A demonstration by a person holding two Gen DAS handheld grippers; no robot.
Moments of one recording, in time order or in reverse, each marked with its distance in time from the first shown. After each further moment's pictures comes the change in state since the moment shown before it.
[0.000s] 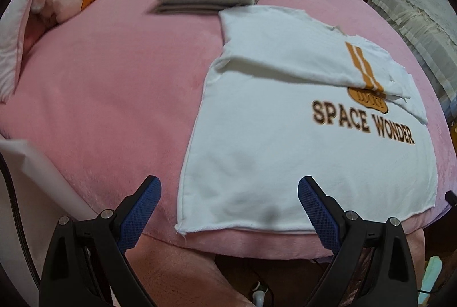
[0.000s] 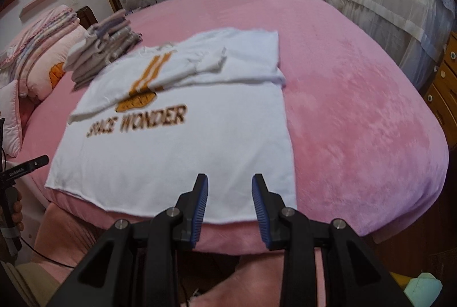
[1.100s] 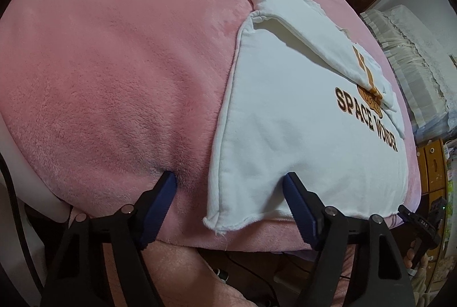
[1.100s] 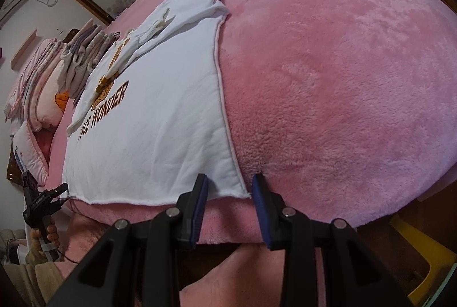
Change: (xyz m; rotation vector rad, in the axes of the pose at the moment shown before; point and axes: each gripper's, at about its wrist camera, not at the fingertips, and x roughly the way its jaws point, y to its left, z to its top) left arm 0.045 0.078 -0.033 -0.158 0.095 -0.272; right arm 0.061 -0.090 -0.024 0.232 0.140 0.225
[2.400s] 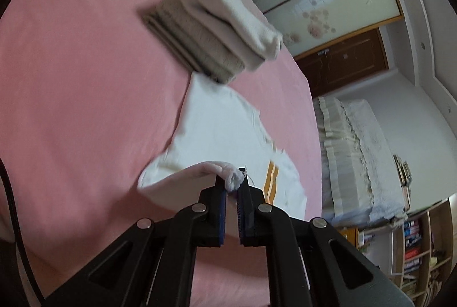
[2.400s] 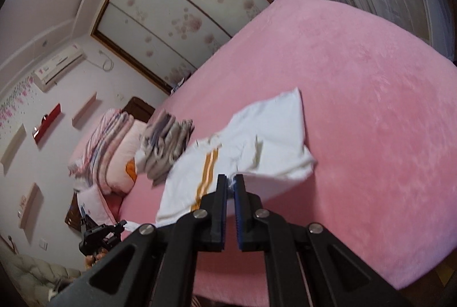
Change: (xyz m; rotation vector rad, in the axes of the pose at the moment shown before) left arm -0.066 -0.029 0.137 -0.334 -0.225 -0.359; right arm -0.096 0.049 0.130 0.072 -0.355 0.340
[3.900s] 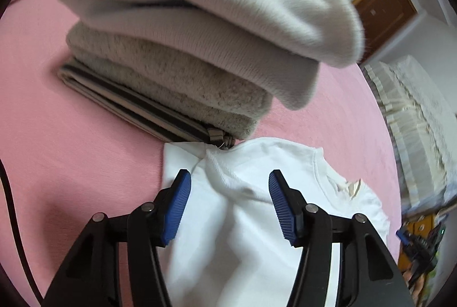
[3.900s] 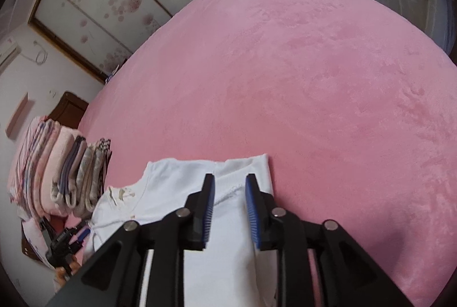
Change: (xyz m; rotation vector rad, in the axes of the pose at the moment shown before) left arm 0.216 -0.038 0.095 0.286 0.034 0.300; right arm 0.198 -0.064 0.109 -0.012 0.164 -0.327
